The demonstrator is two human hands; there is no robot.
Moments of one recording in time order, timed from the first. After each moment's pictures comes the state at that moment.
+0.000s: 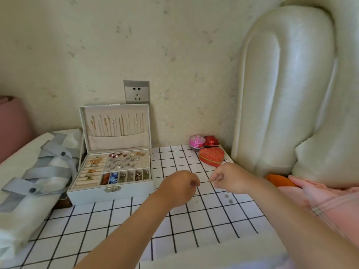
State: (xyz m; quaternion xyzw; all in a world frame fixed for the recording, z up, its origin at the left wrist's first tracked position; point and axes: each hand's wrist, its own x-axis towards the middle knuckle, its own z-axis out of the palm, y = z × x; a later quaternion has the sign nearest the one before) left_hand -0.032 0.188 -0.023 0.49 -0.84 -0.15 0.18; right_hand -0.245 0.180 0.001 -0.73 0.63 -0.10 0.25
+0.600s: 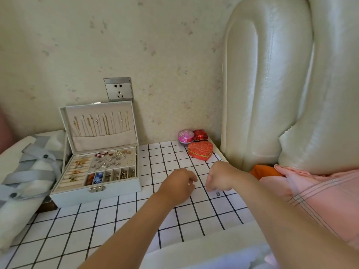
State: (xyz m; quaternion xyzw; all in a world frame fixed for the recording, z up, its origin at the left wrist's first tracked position) left_hand -0.074 0.183 -0.045 0.50 -0.83 -0.17 0.17; right_hand -0.255 0.180 -0.010 -0.66 0.70 -0.03 0.29
